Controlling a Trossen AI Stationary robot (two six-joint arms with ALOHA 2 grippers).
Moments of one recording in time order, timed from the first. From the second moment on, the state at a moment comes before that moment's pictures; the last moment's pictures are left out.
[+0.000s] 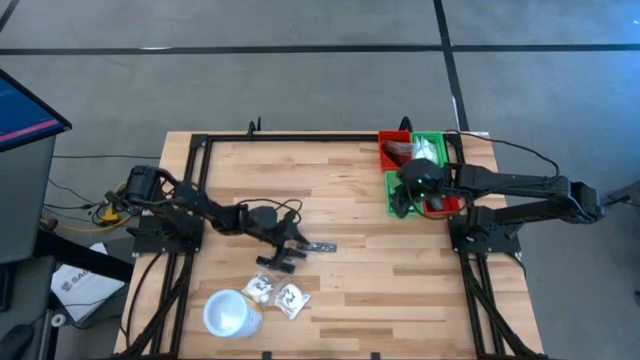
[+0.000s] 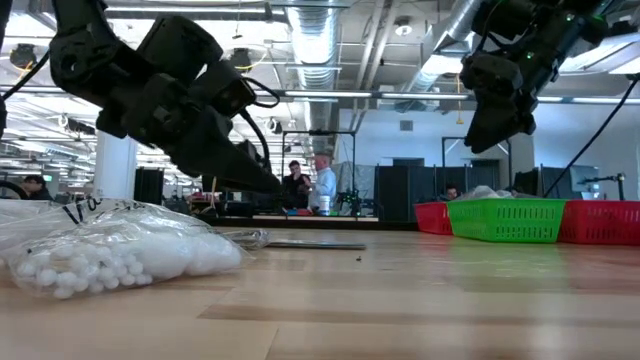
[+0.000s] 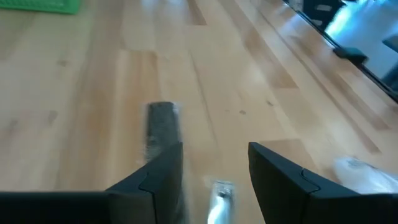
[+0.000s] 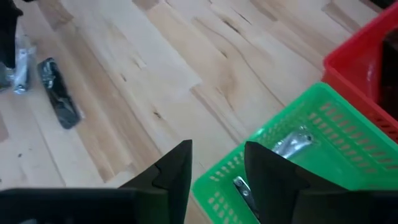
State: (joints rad) left arm -0.06 1.67 0.46 0.74 0.19 -0.06; right arm -0.25 0.99 0.69 -0.61 0.11 0.41
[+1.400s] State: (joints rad) left arm -0.07 1.81 0.49 0.68 -0.03 -0.06; right arm -0.22 0.99 0.69 -0.49 0.11 0.41
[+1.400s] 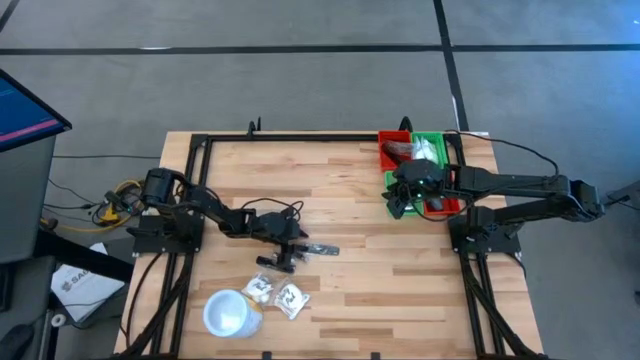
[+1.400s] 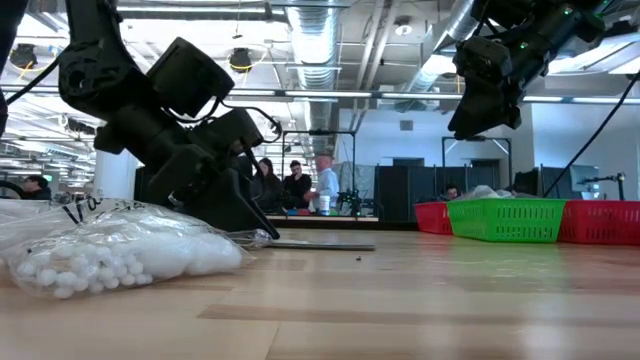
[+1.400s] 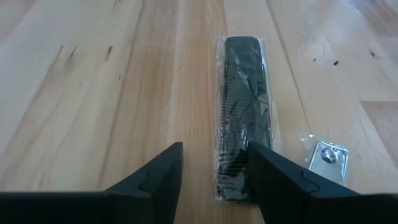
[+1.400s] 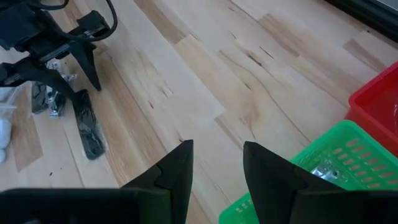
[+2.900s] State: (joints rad) left arm -0.07 1.74 0.51 0.58 -0.08 -0.06; right arm 0.14 1.50 0.69 0.15 -0.03 0.31
